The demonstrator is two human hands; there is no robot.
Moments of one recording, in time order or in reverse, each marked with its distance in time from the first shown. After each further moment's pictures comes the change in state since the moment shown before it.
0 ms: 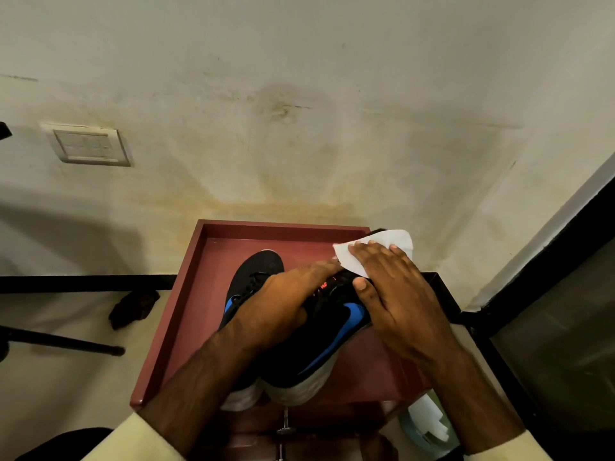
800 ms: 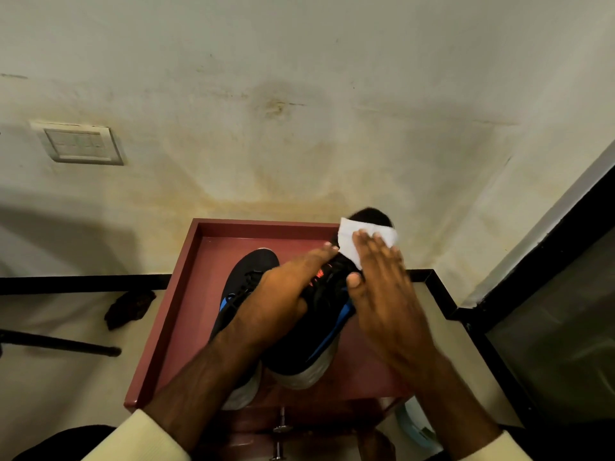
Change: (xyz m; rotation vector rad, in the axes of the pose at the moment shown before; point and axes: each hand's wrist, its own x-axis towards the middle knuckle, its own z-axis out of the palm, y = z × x) left_hand 0.006 -0.002 0.010 -0.045 0.140 -0.037; right_hand -0.010 -0.016 0.017 0.114 0.079 0.114
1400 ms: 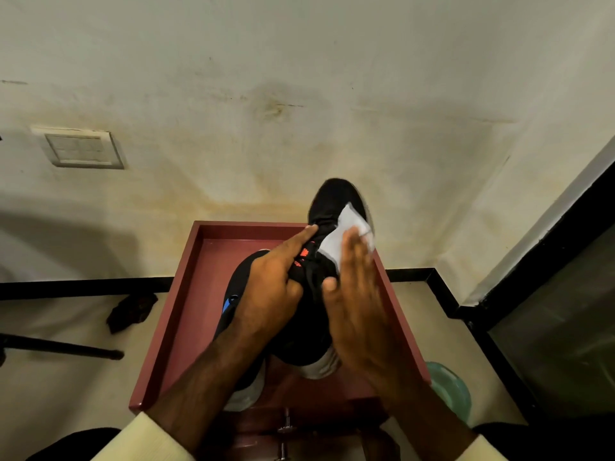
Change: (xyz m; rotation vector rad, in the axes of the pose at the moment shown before) left_hand 0.004 0.013 -0.013 -0.156 0.257 -0.179; right_hand -0.002 -0.044 0.023 0.291 -0.009 0.105
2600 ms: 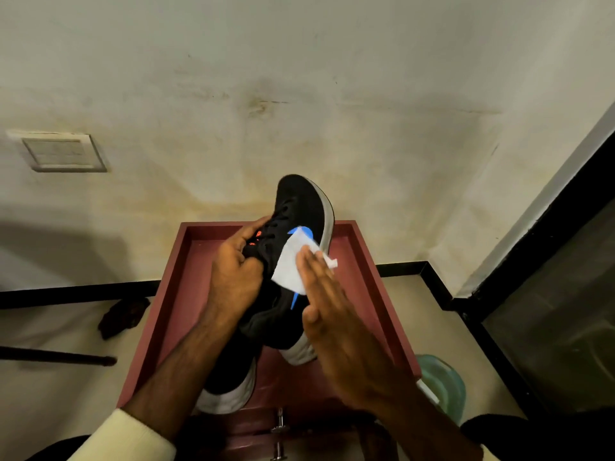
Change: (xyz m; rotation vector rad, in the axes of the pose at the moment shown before) left_hand 0.020 -0.029 -0.002 -0.390 0.127 -0.300; right_hand -0.027 -0.020 -0.022 0.151 -0.264 -0.073
